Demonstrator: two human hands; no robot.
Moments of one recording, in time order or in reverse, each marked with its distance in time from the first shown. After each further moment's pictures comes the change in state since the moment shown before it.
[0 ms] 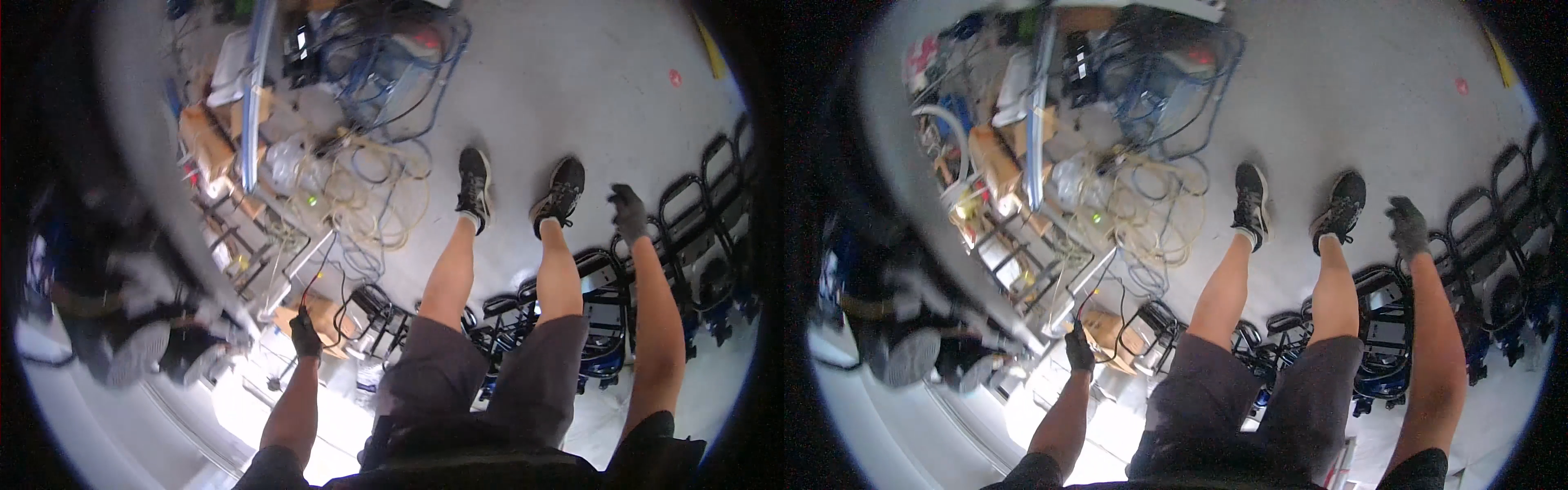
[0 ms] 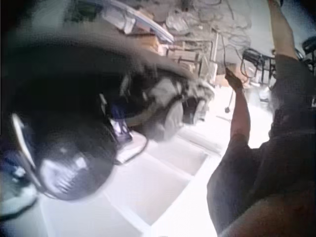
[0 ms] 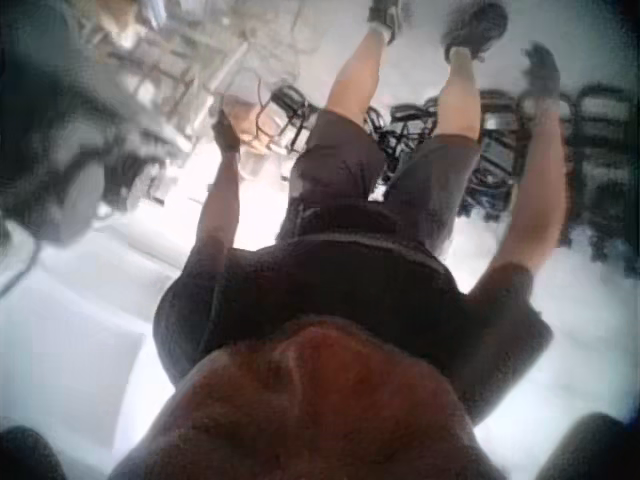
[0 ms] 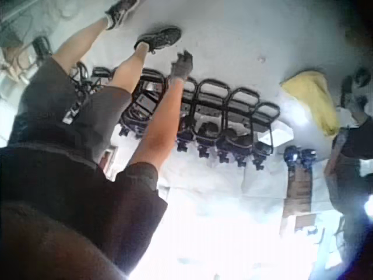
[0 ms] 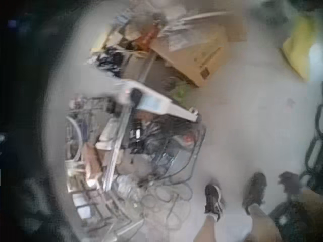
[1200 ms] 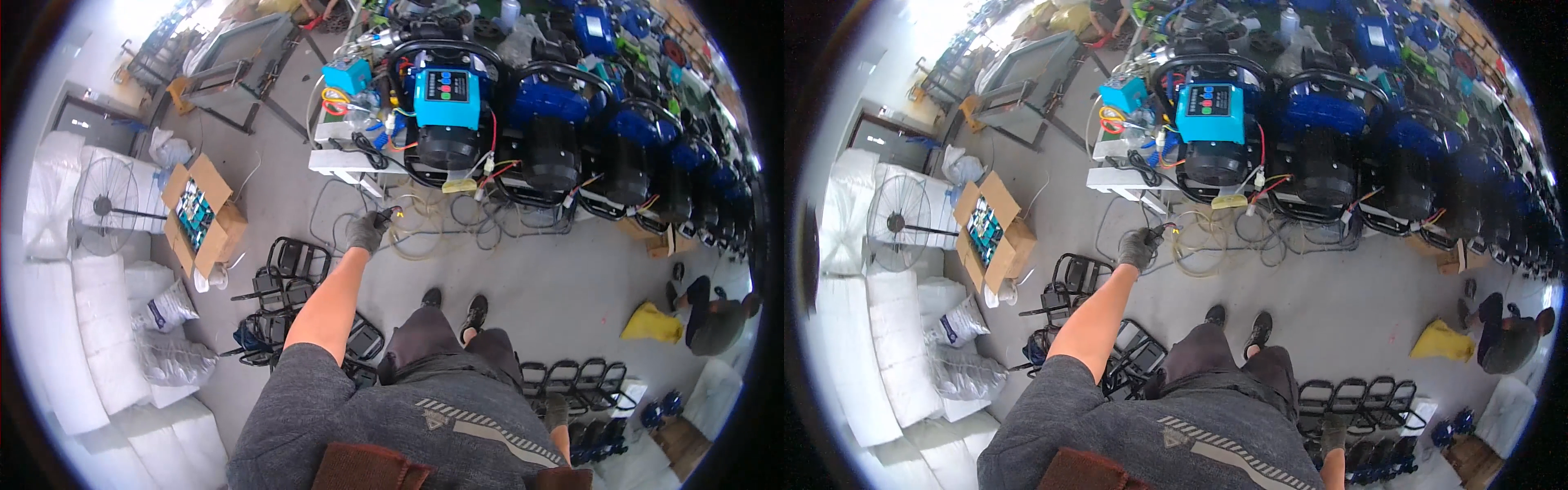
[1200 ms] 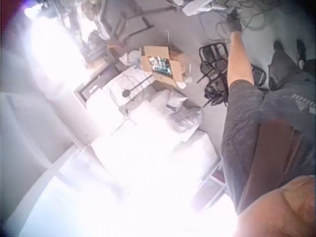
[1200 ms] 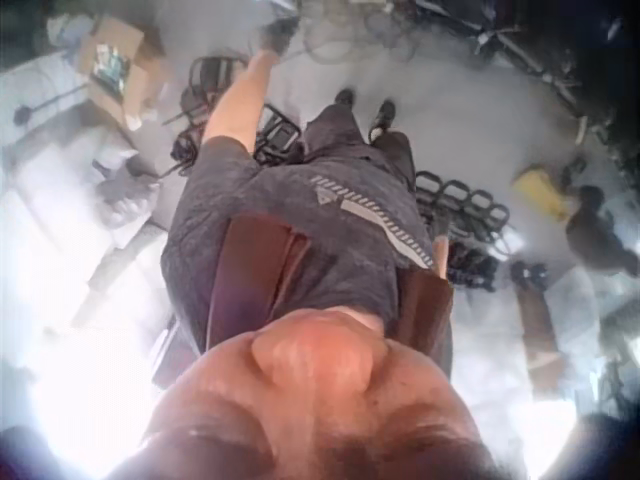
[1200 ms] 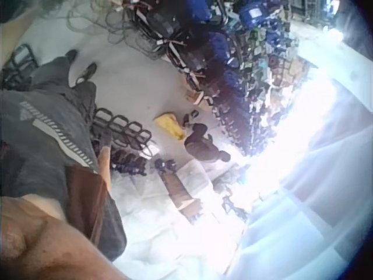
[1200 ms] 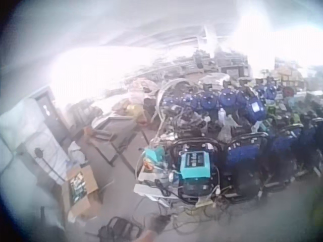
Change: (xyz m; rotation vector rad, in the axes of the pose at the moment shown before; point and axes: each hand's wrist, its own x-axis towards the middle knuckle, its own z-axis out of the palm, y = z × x) left_hand 0.016 -0.252 0.012 -0.805 0.261 0.150; right_hand -0.554 -0.159 0.104 -1.967 -0.184 -0.560
